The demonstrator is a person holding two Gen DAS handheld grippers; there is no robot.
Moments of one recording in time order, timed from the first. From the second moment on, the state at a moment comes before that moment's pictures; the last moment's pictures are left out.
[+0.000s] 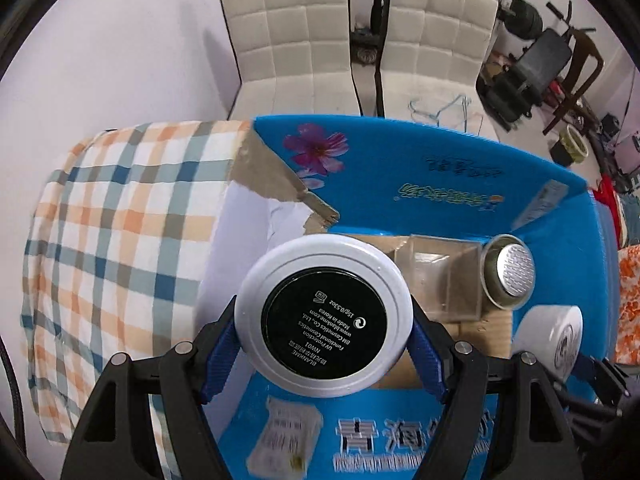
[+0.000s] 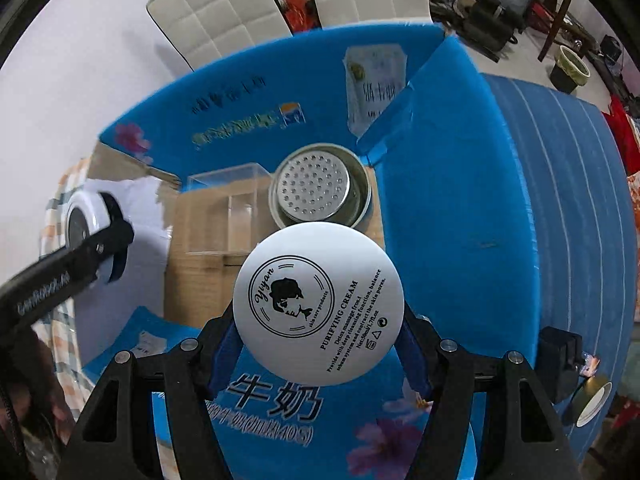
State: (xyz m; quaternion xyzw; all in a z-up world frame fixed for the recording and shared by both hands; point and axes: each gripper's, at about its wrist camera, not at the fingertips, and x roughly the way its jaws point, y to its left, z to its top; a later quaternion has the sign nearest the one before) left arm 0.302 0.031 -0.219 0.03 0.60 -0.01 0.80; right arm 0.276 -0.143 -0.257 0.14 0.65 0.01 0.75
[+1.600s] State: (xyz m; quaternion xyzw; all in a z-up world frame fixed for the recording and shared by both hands) left arm 0.336 0.016 -0.270 0.02 0.67 -0.04 0.74; right arm 0.296 -0.128 -0.323 0.10 0.72 -0.01 0.68
